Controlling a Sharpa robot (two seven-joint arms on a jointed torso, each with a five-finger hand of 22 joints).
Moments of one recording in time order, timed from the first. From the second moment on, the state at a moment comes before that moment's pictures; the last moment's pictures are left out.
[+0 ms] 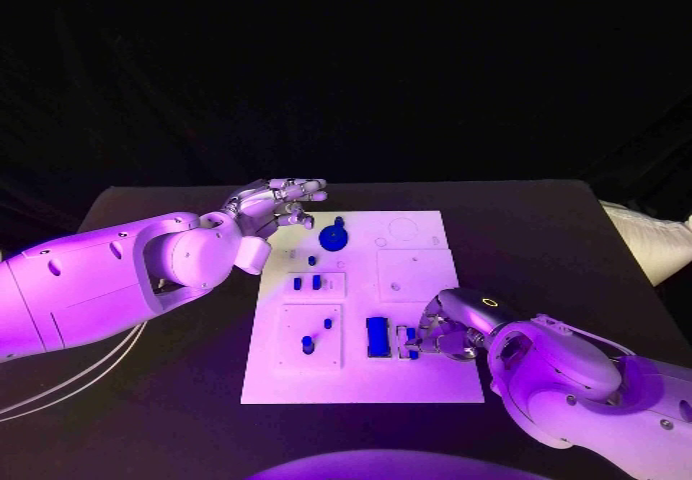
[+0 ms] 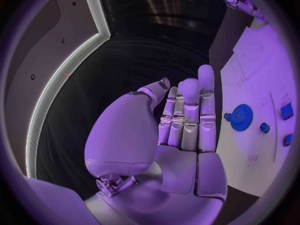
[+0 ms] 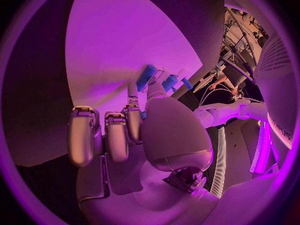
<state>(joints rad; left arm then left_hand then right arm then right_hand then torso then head) 1.21 -0.90 -0.04 1.52 0.16 -0.10 0.26 1.36 -0.14 0.45 0.07 0.06 1.07 0.17 0.09 0.07 1.16 0.10 0.17 0.08 1.23 0.01 1.01 0.52 0.17 1.23 0.11 0.59 0.76 0.90 -0.97 0.02 1.94 -1.65 -0.30 -0.59 1.32 0.02 -0.16 0.25 0.25 1.13 0.05 0.27 0.30 1.45 -0.01 1.28 1.46 1.47 -0.09 1.53 1.31 0.06 1.47 0.02 1.41 1.31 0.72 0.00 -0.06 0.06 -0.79</state>
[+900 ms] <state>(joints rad) 1.21 -0.91 -0.04 1.52 0.16 -0.10 0.26 1.36 -0.14 0.45 0.07 0.06 1.07 0.17 0.09 0.07 1.16 0.10 0.17 0.08 1.23 0.01 1.01 0.52 0.17 1.23 0.11 0.59 0.76 0.90 -0.98 0.02 1.94 -1.69 -0.29 -0.59 1.39 0.02 -0.09 0.19 0.09 1.13 0.05 0.27 0.34 1.44 0.00 1.27 1.50 1.46 -0.09 1.53 1.31 0.06 1.47 0.01 1.41 1.31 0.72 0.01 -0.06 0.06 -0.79</state>
